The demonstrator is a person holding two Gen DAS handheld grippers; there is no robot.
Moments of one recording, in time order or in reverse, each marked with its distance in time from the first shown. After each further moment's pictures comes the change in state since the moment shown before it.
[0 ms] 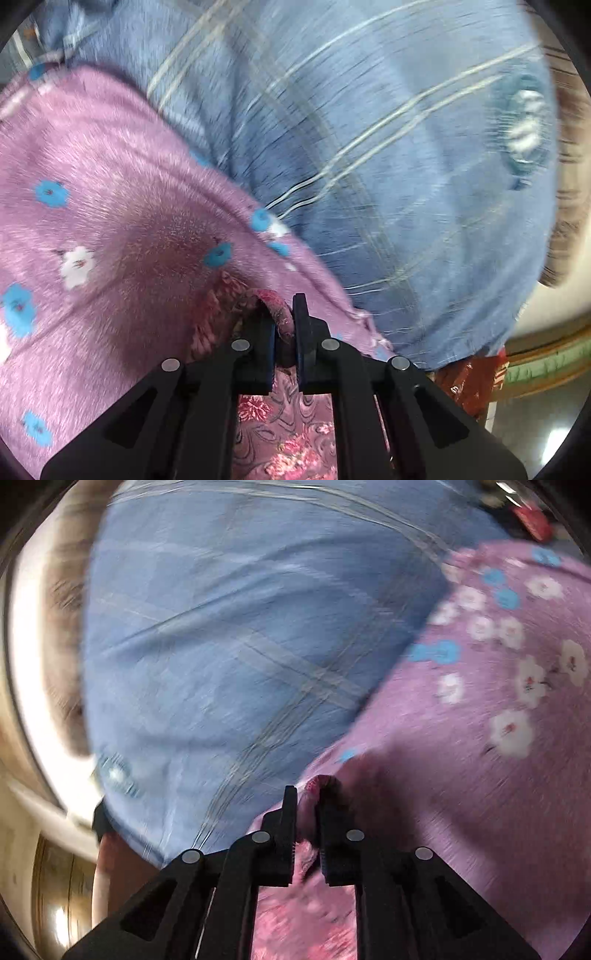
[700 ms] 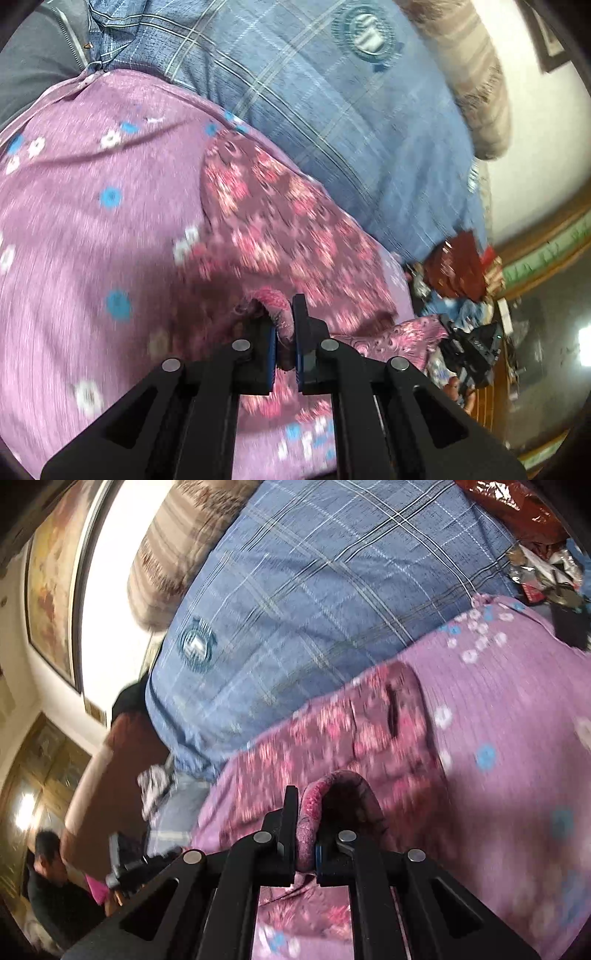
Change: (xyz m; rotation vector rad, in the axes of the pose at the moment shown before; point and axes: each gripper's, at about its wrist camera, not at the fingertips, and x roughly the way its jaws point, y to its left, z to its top) left arm -0.137 0.013 -0.177 0.299 -0.012 -0.086; right arm -0.142 0.058 -0.129 -0.399 0.113 0.043
